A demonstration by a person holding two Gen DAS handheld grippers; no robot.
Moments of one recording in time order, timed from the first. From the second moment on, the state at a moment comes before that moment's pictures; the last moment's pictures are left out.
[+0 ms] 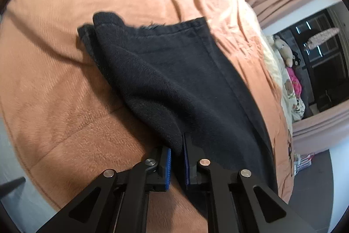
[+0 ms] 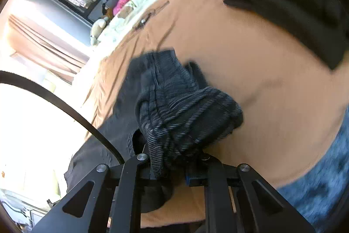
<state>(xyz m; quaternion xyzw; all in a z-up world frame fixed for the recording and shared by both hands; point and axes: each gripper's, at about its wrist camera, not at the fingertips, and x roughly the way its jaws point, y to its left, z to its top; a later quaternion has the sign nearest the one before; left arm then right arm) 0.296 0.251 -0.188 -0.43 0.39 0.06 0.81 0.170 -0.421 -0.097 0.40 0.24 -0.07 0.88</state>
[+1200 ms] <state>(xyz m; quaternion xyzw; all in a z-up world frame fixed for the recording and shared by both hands) 0.347 0.330 -0.156 -0.43 0.35 0.03 0.83 0.136 -0.333 -0.026 0.31 0.23 -0.09 0.92</state>
